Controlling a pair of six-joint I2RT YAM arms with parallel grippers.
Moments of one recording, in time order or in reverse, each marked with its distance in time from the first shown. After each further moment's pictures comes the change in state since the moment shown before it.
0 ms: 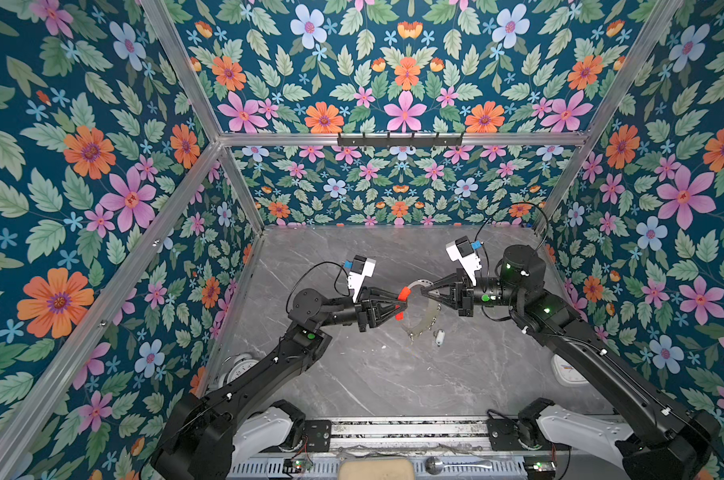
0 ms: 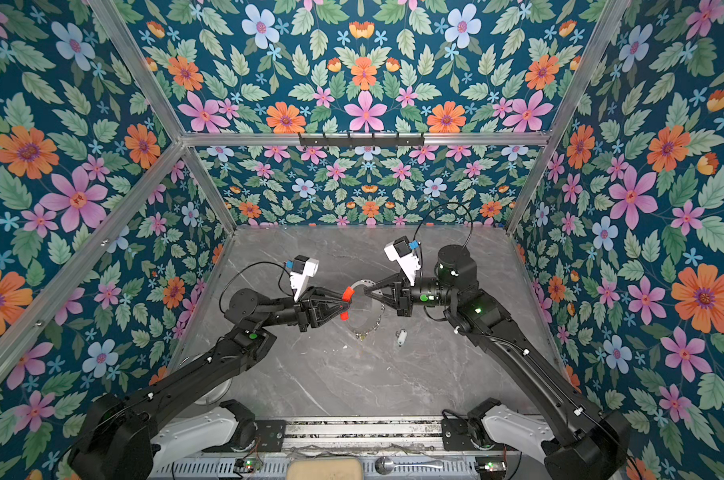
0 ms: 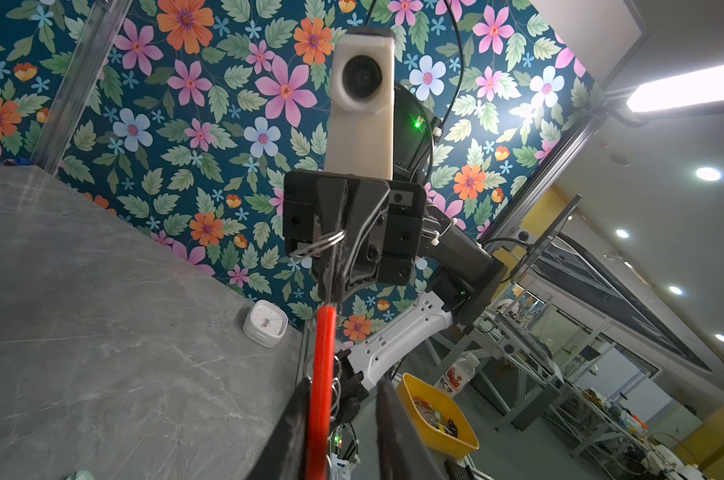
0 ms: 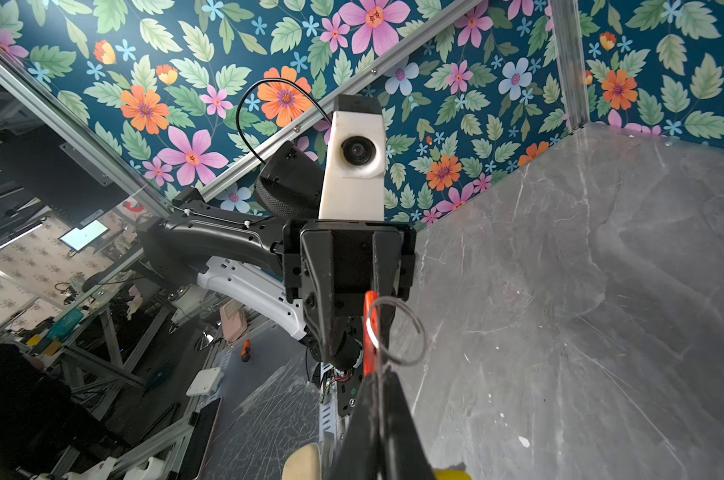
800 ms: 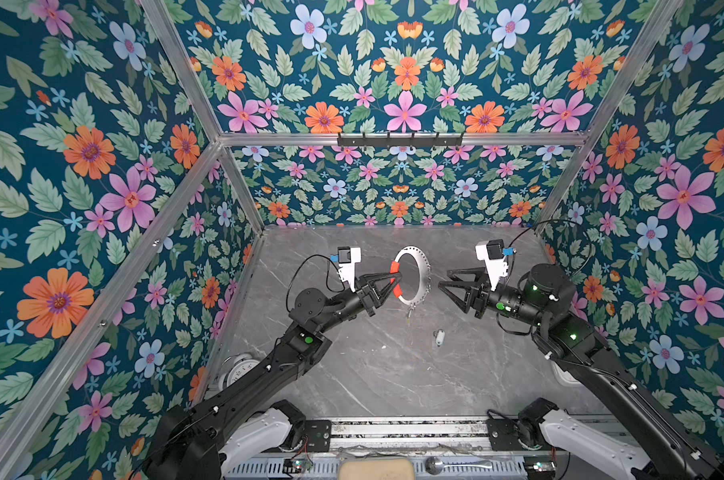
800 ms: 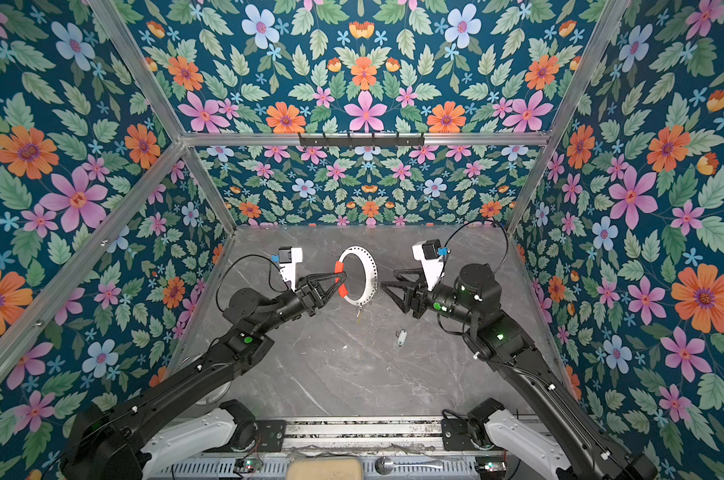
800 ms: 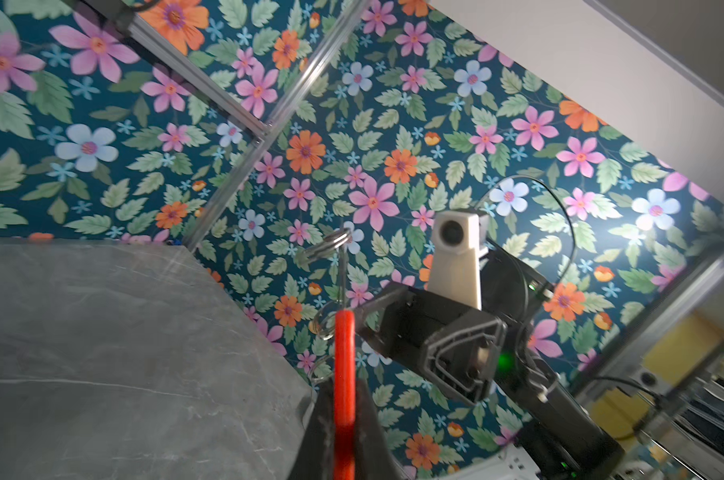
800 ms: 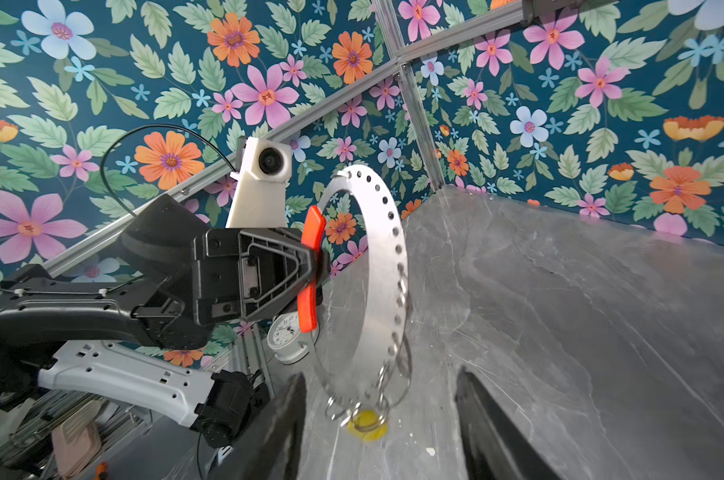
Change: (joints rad) left arm -0.078 -0.072 0.053 -0.212 -0.524 0.088; right arm 0.016 -0.221 -0.116 -0.029 0.415 -0.016
